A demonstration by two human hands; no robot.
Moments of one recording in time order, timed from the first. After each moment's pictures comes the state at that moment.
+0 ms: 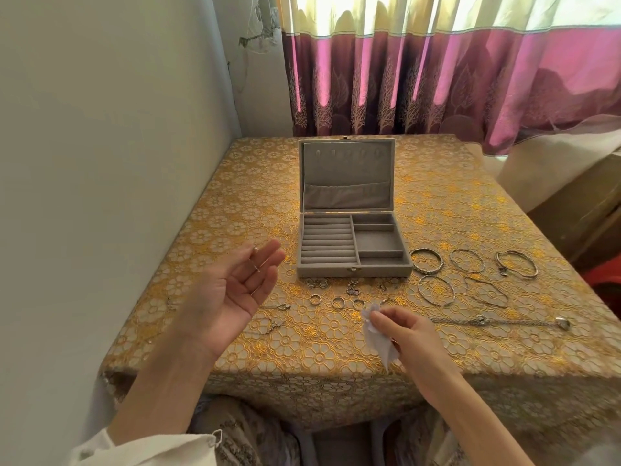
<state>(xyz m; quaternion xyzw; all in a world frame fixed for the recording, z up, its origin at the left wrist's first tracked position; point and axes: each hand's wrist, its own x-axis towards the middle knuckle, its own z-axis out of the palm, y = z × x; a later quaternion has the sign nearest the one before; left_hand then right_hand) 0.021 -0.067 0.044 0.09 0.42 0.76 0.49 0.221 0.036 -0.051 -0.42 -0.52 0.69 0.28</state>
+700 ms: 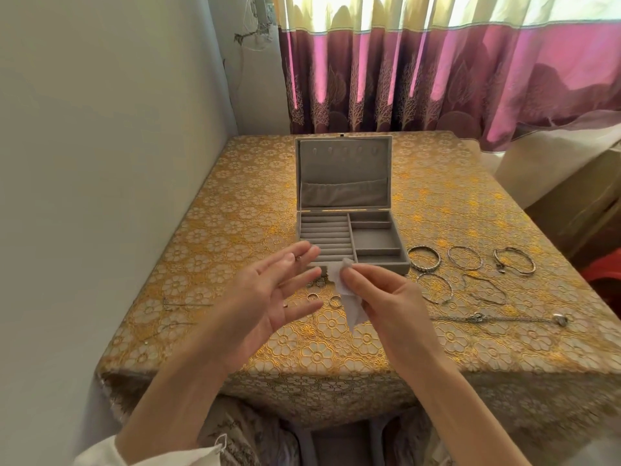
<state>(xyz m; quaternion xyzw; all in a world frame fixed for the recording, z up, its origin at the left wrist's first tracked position) 0.050 -0.063 0.049 0.28 0.51 0.61 0.54 0.192 0.016 0.014 -0.30 -0.53 0.70 0.38</state>
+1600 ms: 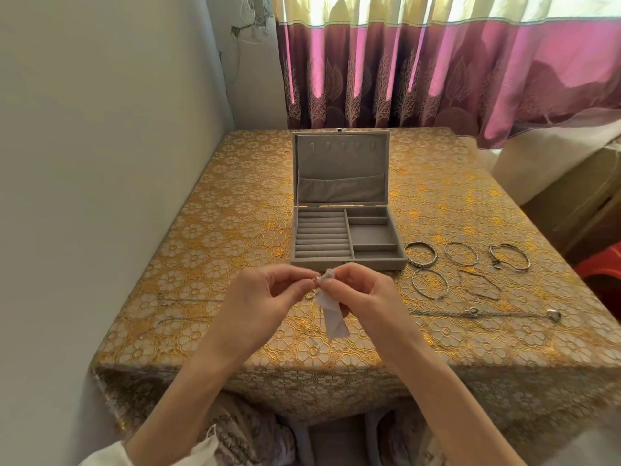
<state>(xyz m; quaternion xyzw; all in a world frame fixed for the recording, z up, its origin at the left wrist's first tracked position) 0.054 -0.068 0.034 0.49 0.69 0.48 0.25 0.183 0.015 0.012 -0.30 -0.64 0.64 0.30</state>
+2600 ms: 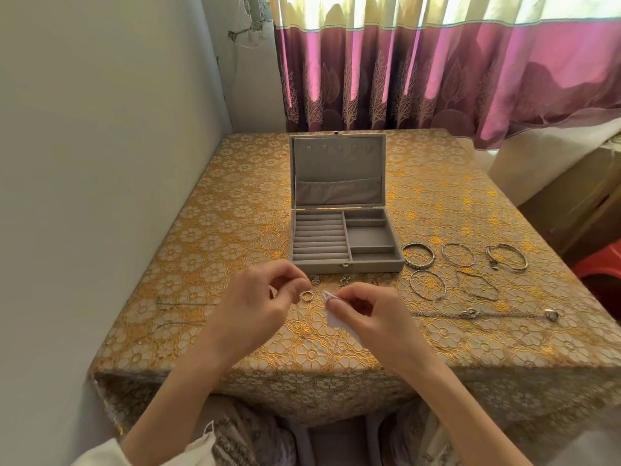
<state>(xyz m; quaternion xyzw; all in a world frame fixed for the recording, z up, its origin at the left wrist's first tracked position) 0.051 -0.066 0.041 0.56 0.72 0.38 0.16 0.201 0.021 -0.004 -0.30 -0.78 0.48 0.28</state>
